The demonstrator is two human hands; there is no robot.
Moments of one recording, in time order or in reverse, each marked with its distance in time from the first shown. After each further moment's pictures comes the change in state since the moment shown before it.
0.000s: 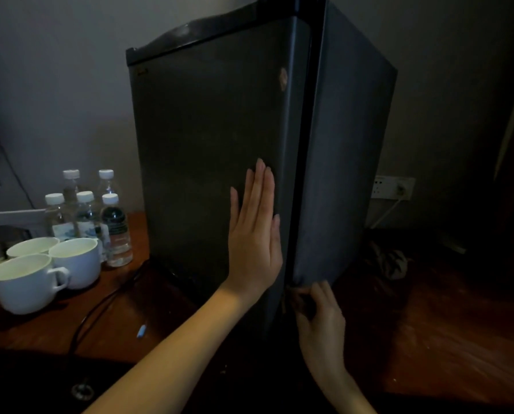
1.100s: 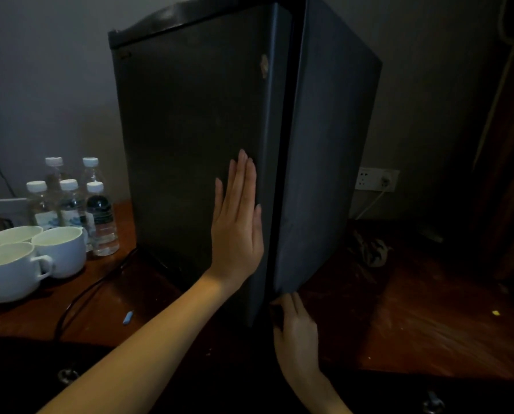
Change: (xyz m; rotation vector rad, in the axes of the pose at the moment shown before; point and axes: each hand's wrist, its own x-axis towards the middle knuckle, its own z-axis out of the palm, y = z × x) left_hand -0.004 0.001 -0.002 0.049 -0.016 -0.021; right_hand -0.031 0.016 0.008 -0.299 -0.215 -0.016
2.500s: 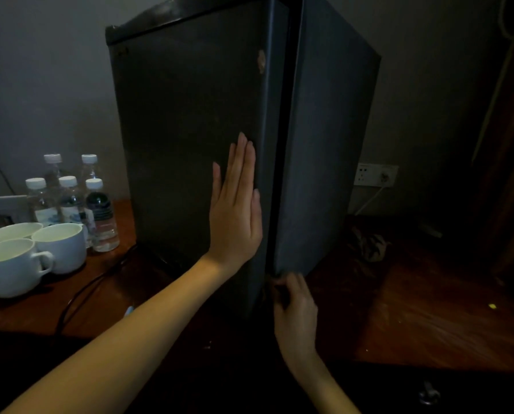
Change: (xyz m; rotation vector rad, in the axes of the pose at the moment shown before) left_hand 0.016 0.000 -0.002 -0.019 0.023 0.031; right_hand 0.015 -0.013 -0.012 0.241 0.140 0.067
